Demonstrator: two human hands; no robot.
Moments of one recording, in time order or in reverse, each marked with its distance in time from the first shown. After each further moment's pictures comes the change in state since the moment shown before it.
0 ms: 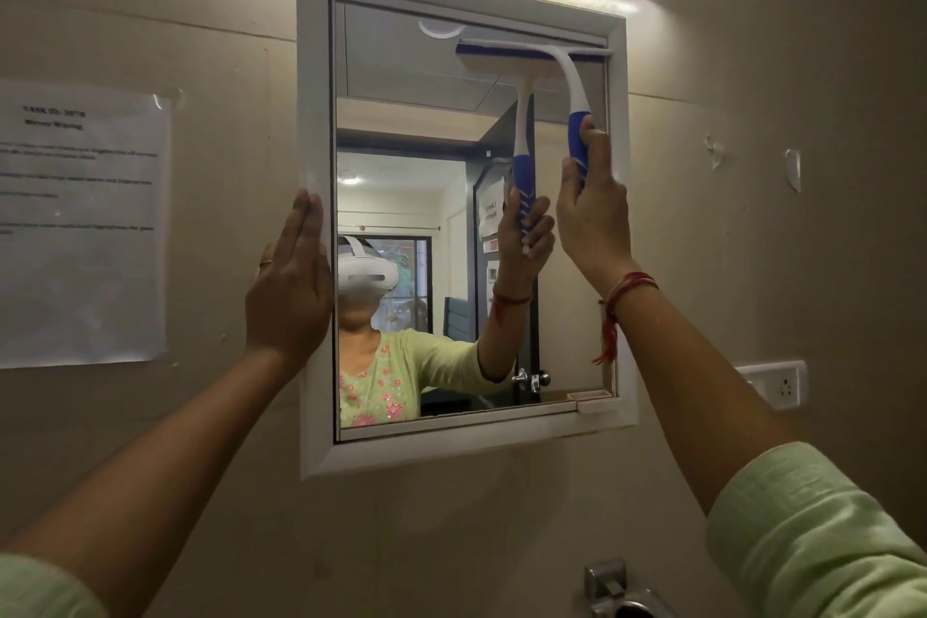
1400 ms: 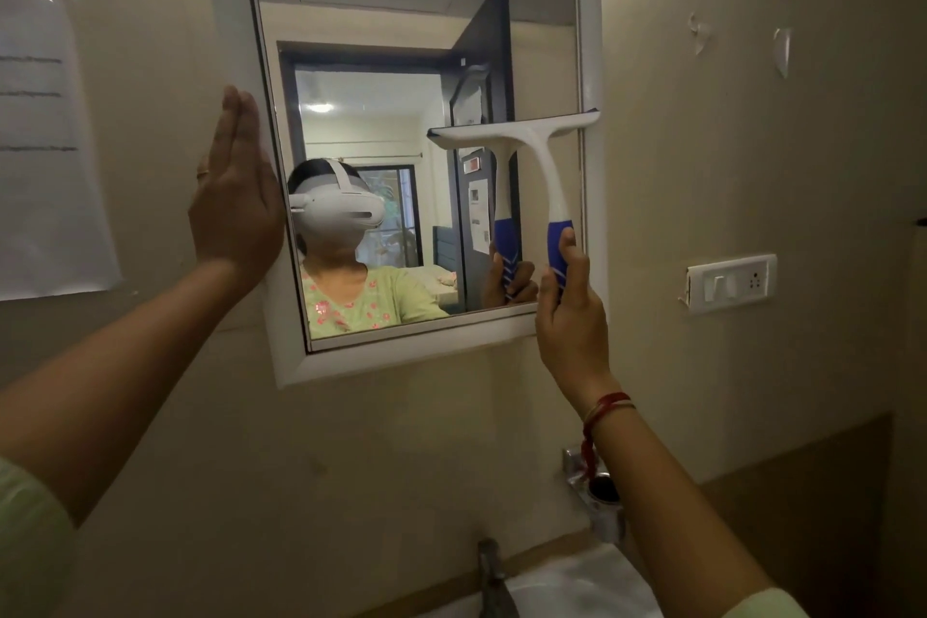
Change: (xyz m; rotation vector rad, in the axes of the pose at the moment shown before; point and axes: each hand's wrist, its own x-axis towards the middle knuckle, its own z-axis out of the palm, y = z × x) left_hand 0.002 -0.007 0.008 0.048 0.027 -0.008; right_hand -0.204 0.022 -0.053 0.002 -0.209 0.208
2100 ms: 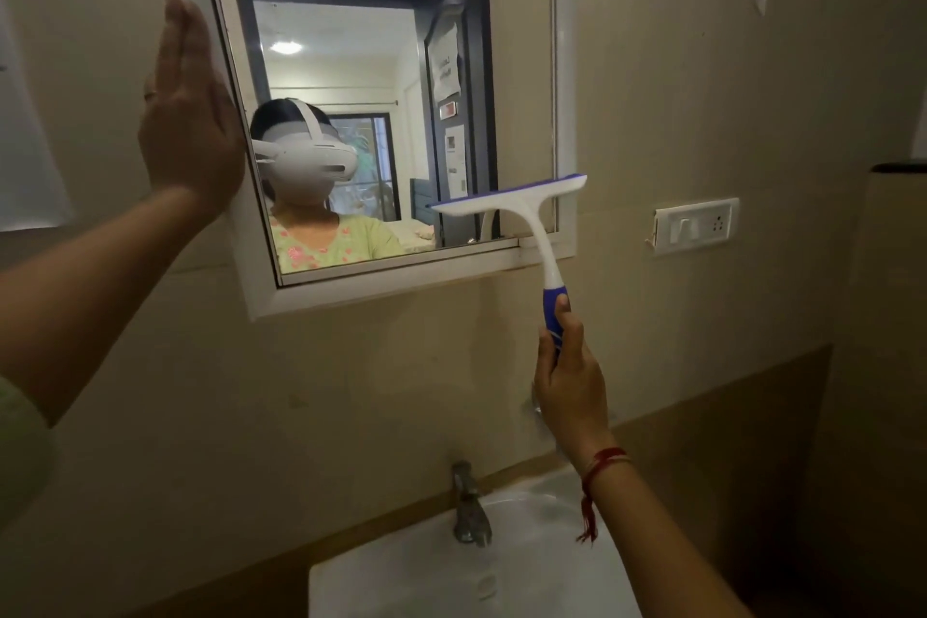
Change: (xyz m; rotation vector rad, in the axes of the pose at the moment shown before) left_hand -0.001 0.001 -0.002 0.045 -0.025 -0.016; right_hand -0.126 0.029 -0.036 -0.140 -0.113 0.187
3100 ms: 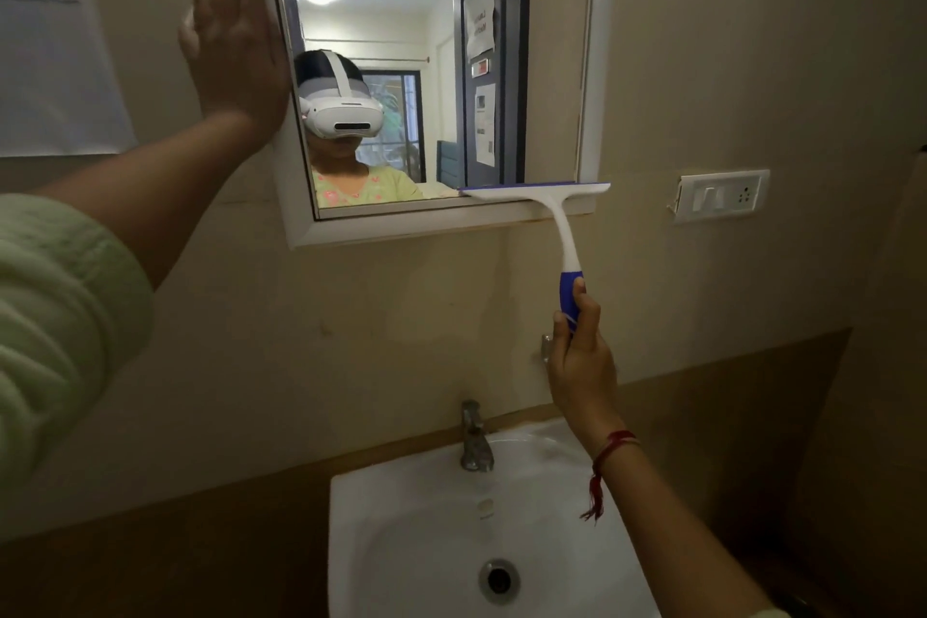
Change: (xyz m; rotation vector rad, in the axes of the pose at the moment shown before) left_hand 0.002 0.015 -0.017 0.259 -0.142 -0.085; right_hand -0.040 -0.012 -0.024 0.043 -0.097 0.082
